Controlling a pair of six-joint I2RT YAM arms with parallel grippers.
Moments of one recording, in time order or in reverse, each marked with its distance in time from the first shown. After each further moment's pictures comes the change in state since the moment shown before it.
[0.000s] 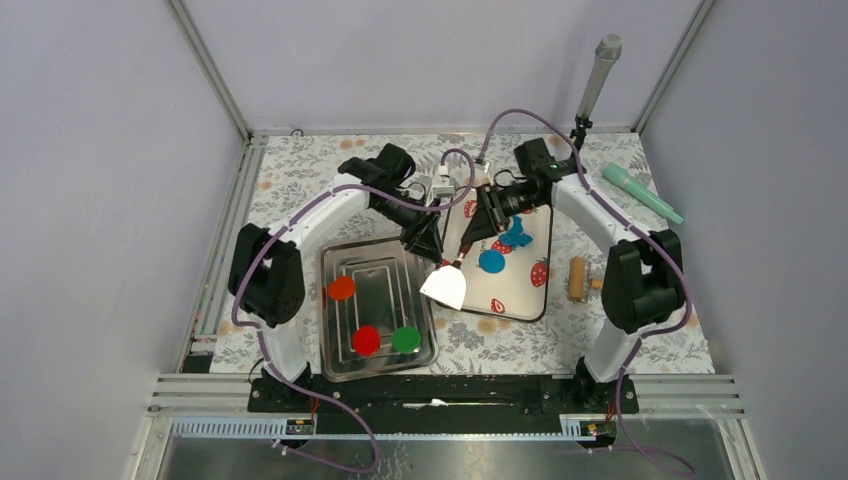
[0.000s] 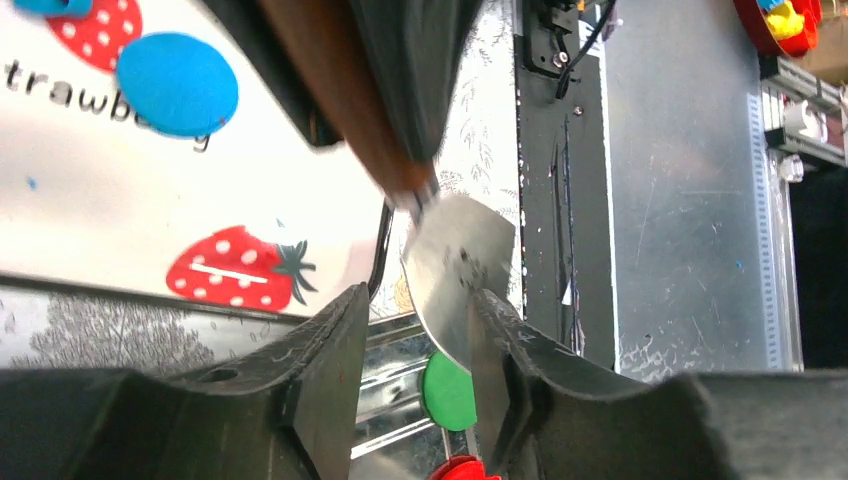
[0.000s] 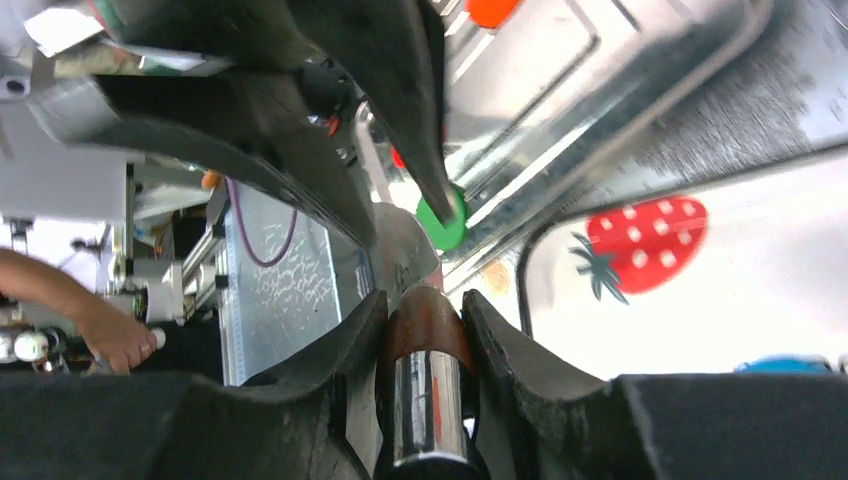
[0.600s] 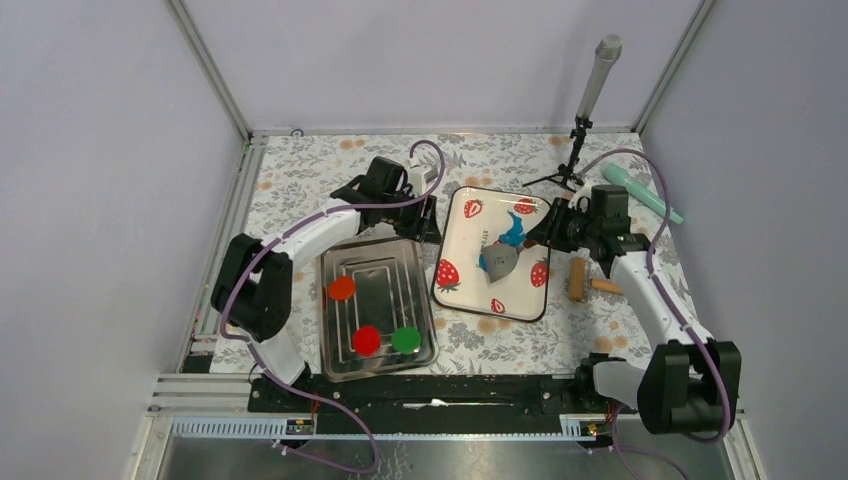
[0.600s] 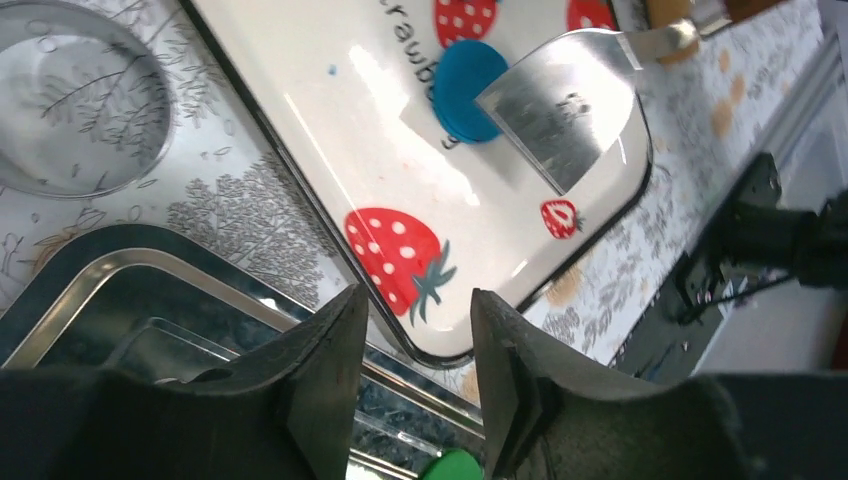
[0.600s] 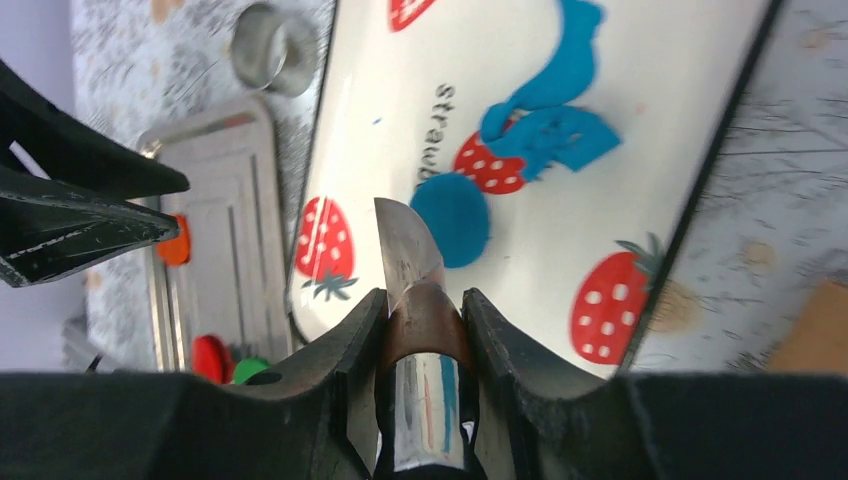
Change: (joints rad) left arm 0.015 -0.163 -0.376 0.640 -0.478 -0.797; right arm -0.297 -0.553 -0.632 0.497 0.655 0.620
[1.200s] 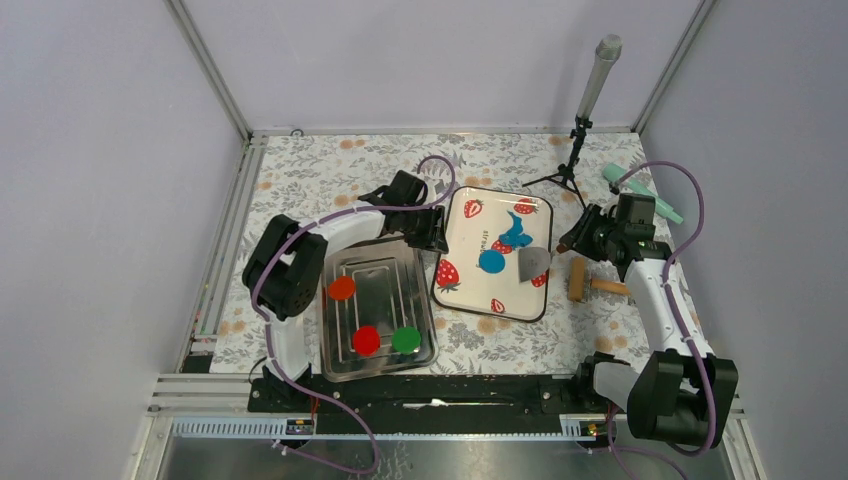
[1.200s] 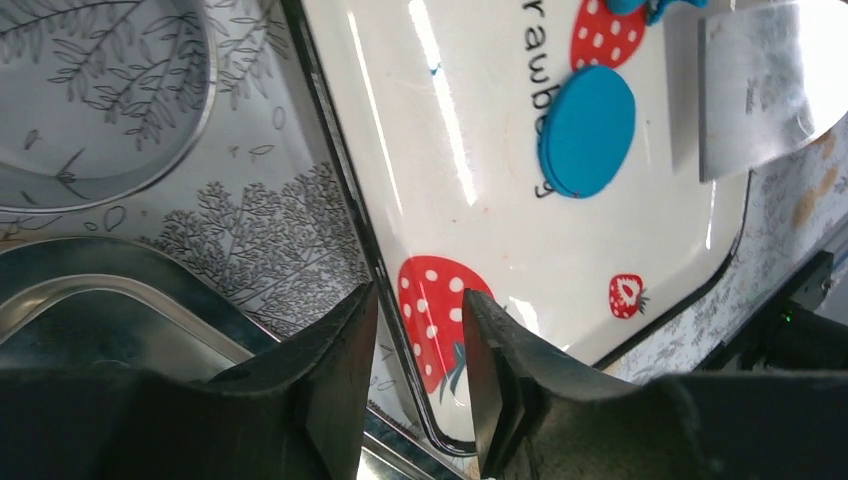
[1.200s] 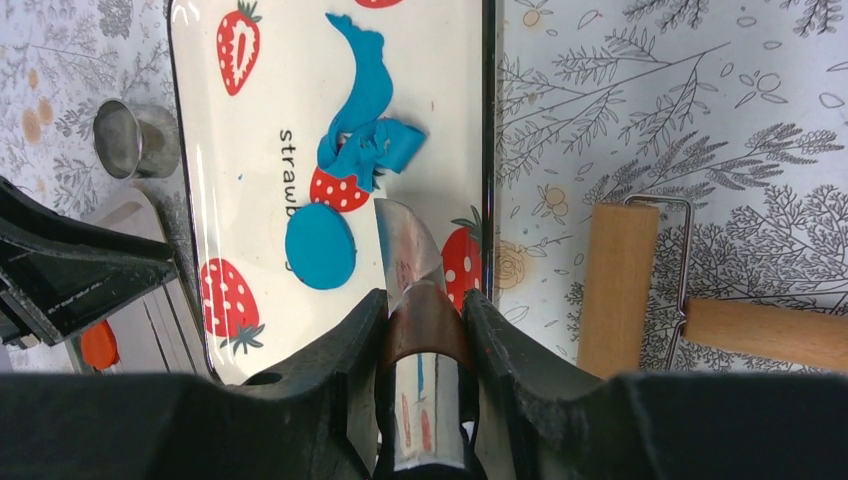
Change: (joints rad) left arm -0.049 0.203 0.029 0.079 -0.172 -0.218; right arm -0.174 -0.089 -0.042 -0.080 0.201 -0.001
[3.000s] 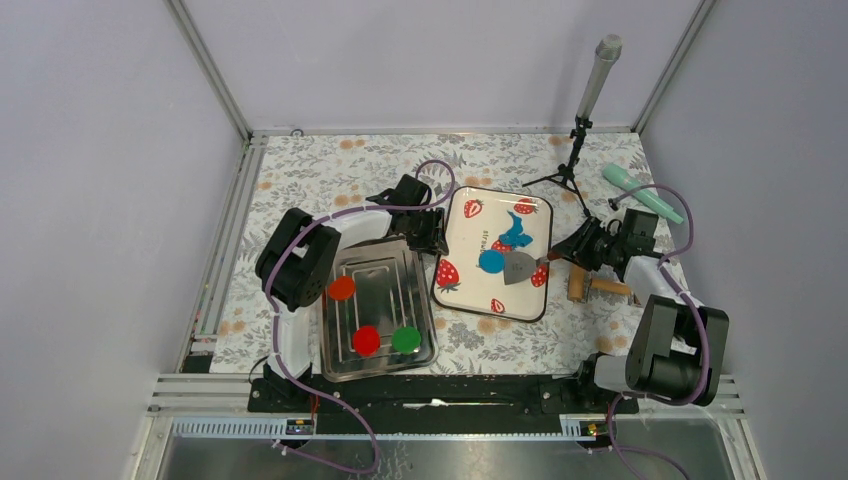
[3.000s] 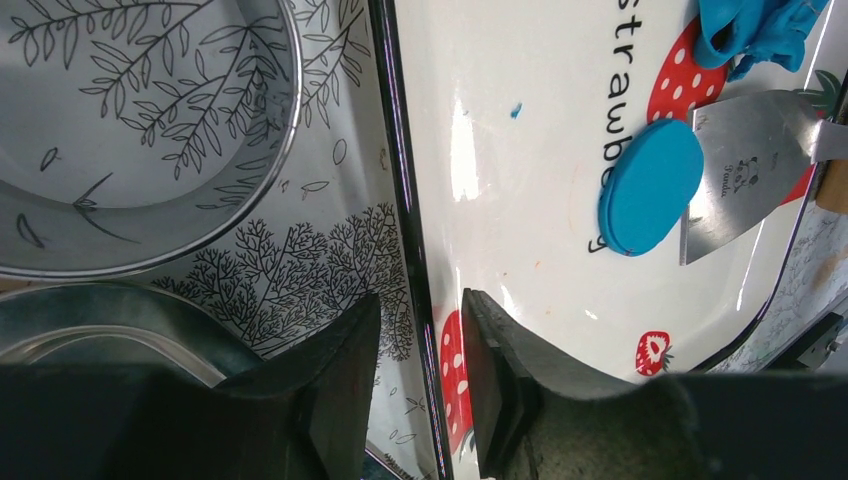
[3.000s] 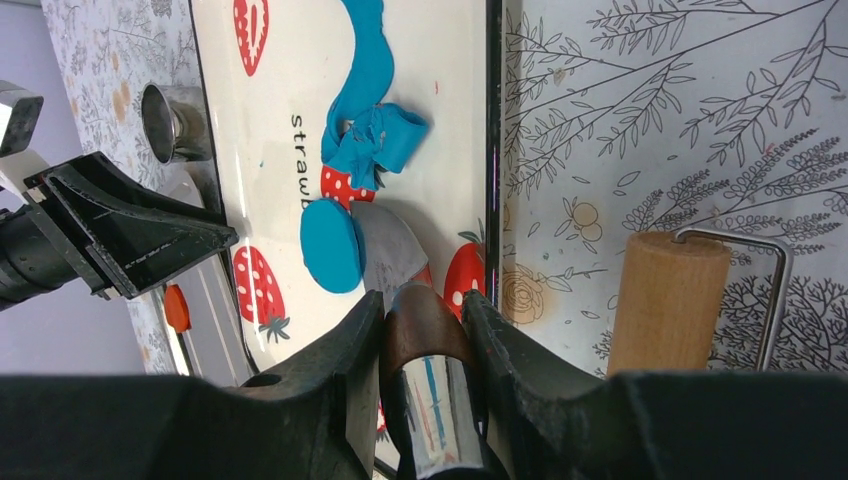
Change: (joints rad) left arm 0.001 0.101 0.029 0.029 -0.066 -0.093; right arm -0.135 0.201 -0.152 0.263 -0.288 0.026
